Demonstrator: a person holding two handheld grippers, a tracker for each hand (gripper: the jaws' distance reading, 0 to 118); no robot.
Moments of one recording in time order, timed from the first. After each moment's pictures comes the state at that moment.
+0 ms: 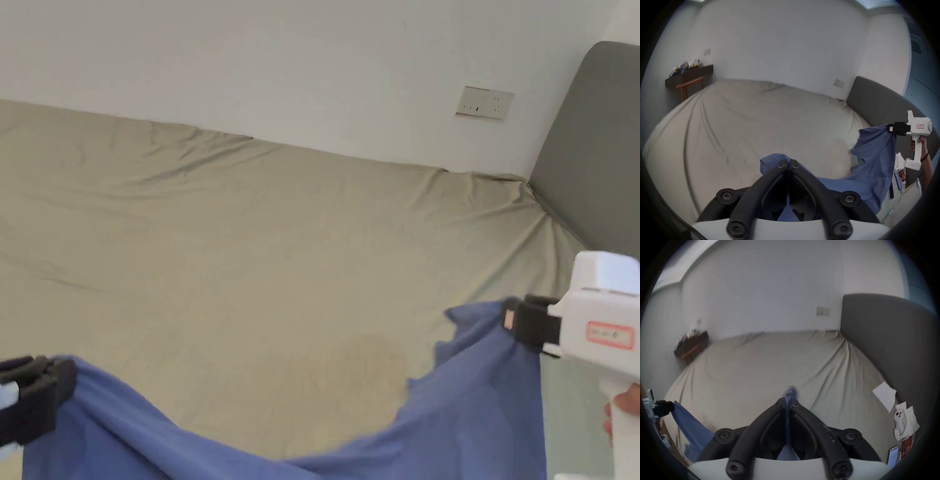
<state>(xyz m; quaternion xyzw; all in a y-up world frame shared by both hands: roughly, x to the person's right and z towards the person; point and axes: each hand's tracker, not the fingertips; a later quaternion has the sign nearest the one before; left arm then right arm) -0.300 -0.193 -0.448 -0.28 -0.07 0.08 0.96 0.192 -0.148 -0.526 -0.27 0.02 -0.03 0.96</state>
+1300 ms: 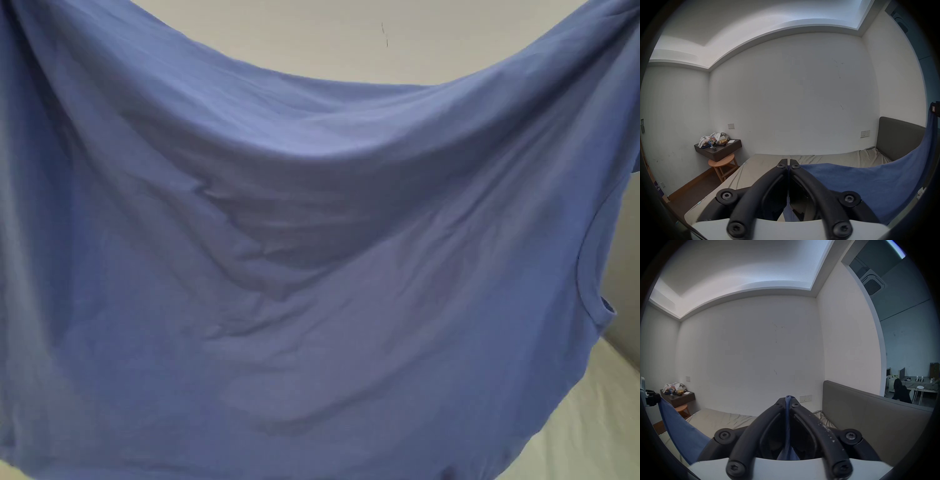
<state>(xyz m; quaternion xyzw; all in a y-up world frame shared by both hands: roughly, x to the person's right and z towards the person) -0.295 0.136 -0.596 -0.08 0.09 -0.06 0.99 0.172 0.175 -0.575 0.00 -0.08 -0.01 1.00</state>
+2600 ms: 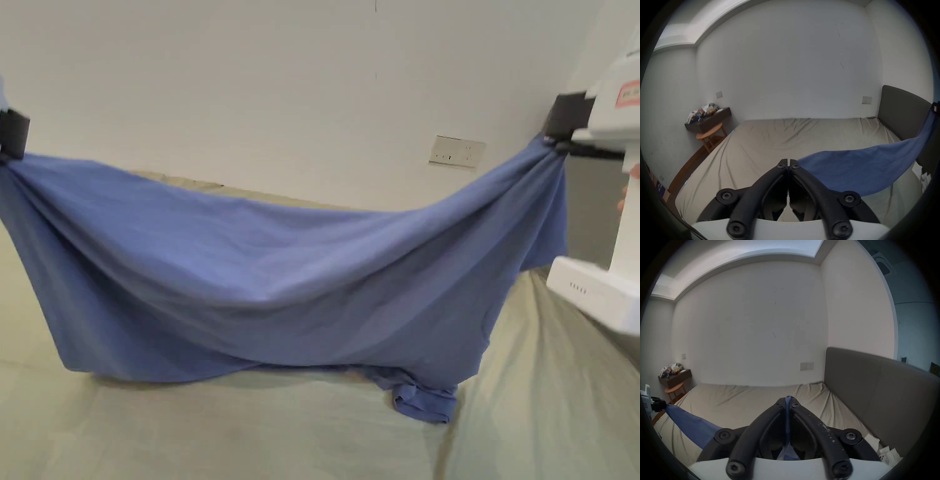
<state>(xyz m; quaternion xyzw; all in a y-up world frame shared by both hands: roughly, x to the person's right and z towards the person) -0.304 -0.057 -0.662 -0.24 0.07 -0.04 0.97 0.187 0.003 -0.637 -0.13 -0.07 -0.01 0.99</state>
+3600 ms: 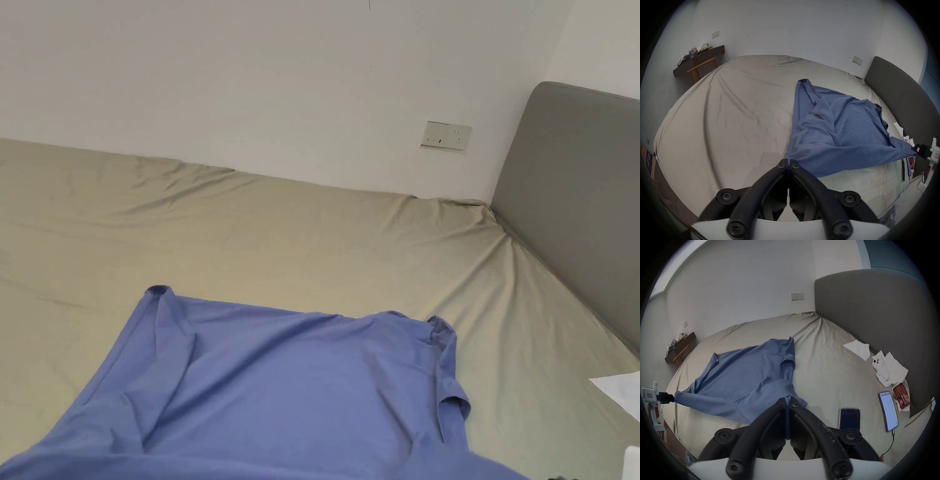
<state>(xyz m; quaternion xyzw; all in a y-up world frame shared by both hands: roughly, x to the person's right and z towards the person) -0.354 -0.263 -0.393 -0.42 0.00 0.06 0.91 0.228 -0.244 -0.343 -0.36 -0.06 -0.07 0.93</state>
